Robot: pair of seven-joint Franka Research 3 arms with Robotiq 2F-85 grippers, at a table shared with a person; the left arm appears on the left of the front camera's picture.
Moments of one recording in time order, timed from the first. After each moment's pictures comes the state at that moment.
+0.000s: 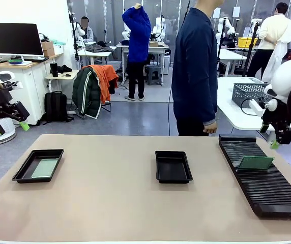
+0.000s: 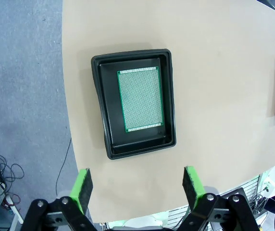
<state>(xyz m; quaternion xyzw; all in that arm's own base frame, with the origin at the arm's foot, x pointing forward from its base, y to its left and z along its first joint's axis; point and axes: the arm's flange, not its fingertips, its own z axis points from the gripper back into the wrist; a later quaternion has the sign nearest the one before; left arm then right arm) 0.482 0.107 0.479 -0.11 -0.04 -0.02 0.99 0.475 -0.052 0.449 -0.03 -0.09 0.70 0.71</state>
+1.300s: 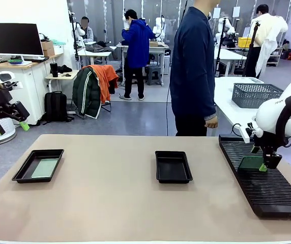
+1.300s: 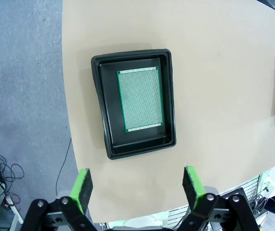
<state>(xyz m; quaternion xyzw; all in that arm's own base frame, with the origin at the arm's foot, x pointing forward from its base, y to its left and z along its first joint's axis) 0.482 0.107 0.479 -0.11 -0.04 -0.02 0.99 0.466 -0.035 0.358 -0.05 -0.09 0.68 0.73</state>
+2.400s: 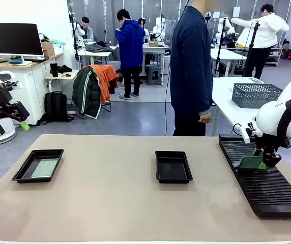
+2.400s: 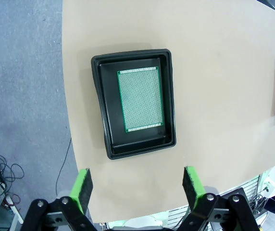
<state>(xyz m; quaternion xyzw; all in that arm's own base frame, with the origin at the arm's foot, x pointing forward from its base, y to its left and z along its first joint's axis) 0.482 0.107 0.479 -0.11 -0.04 -0.02 0.99 0.467 -0.038 0.360 -0.07 -0.09 0.68 0.73</state>
